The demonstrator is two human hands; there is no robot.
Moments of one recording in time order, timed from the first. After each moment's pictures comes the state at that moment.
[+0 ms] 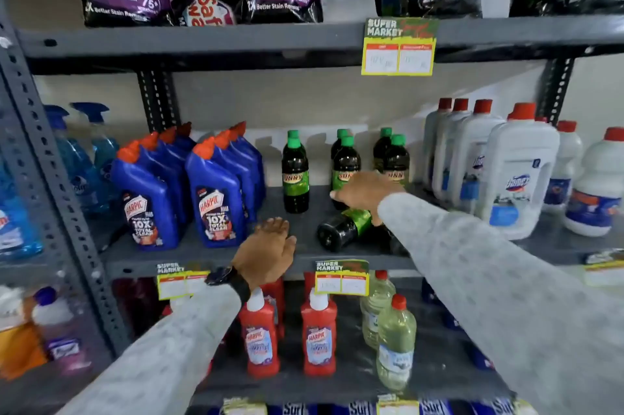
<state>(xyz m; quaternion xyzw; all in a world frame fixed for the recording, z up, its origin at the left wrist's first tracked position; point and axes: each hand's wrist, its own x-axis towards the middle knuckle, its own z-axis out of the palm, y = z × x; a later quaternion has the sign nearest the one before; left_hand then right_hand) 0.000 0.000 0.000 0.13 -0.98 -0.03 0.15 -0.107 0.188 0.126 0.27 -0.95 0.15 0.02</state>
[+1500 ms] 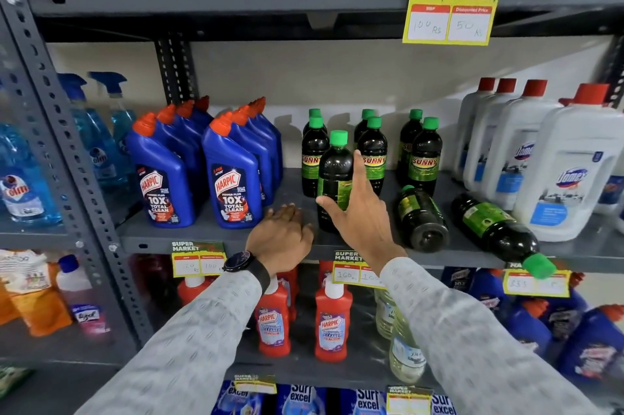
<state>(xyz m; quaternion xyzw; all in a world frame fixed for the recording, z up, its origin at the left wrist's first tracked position) -0.003 -0.005 -0.010 0.15 -0.98 0.08 0.11 -0.093 0.150 0.018 0.36 -0.80 0.43 0.22</state>
